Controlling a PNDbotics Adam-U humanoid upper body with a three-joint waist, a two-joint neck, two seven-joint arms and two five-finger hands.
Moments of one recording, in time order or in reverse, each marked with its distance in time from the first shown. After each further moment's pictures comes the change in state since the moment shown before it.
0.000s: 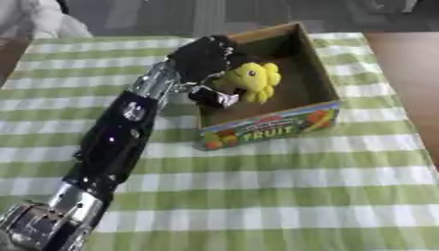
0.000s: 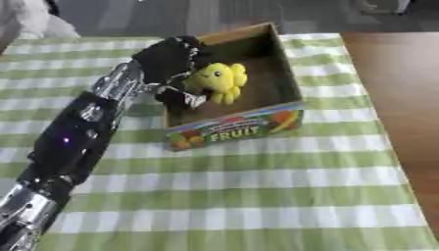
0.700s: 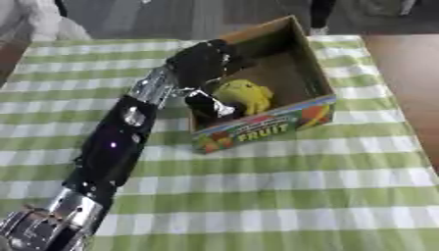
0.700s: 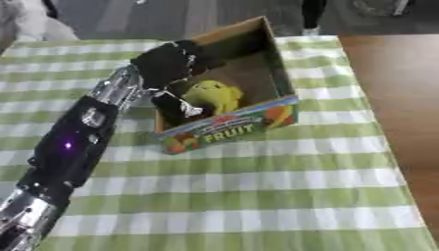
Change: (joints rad) left arm 0.002 -0.008 0.006 -0.001 -0.091 0.048 0.047; right arm 0.000 0.003 0.005 0.000 -0.003 0.002 0.002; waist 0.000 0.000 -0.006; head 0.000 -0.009
